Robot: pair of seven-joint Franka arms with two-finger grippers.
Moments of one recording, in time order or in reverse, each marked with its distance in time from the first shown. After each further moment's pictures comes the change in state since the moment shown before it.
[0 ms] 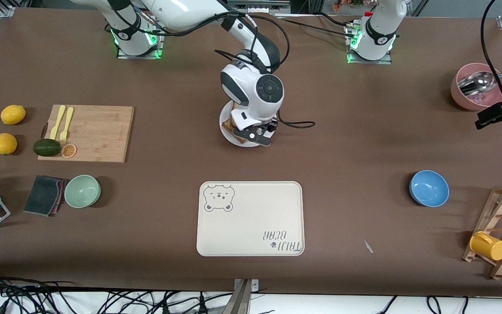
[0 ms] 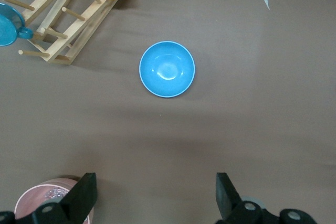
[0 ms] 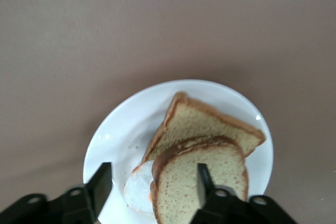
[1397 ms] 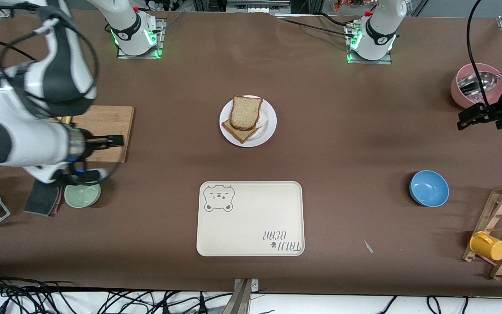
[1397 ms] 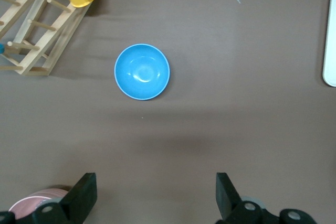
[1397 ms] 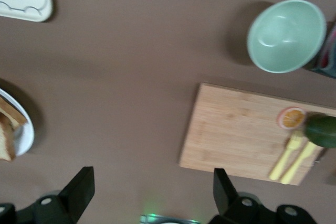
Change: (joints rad) left arm -0.005 0.006 -0.096 0.000 0.000 0.000 -0.013; right arm -0.645 -0.305 -0.119 0.009 0.049 -0.477 -1.224
